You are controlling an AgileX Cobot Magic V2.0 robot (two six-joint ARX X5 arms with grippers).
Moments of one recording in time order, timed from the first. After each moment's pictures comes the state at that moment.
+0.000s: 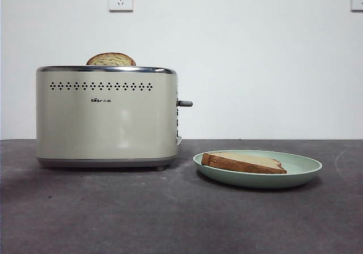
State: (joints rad) left arm -0.37 0.65 0.70 0.10 -0.07 0.12; right arm 0.30 0.68 0.94 -1.13 -0.47 -0.03
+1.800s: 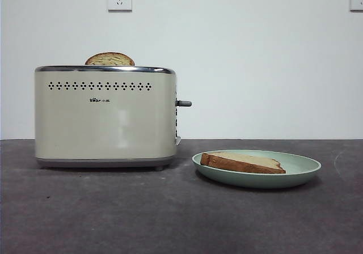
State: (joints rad) left arm 0.01 0.00 0.02 -0.18 -0.08 -0.03; right arm 0.30 0.68 0.94 -1.13 -0.46 -0.03
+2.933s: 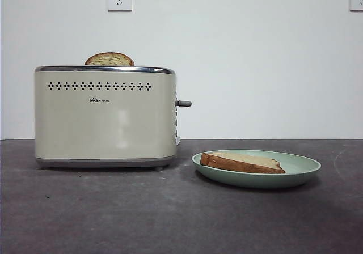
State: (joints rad) left arm 0.01 0.00 0.02 -0.18 -0.08 -0.03; right arm 0.06 0.06 0.12 -0.09 -0.15 0.01
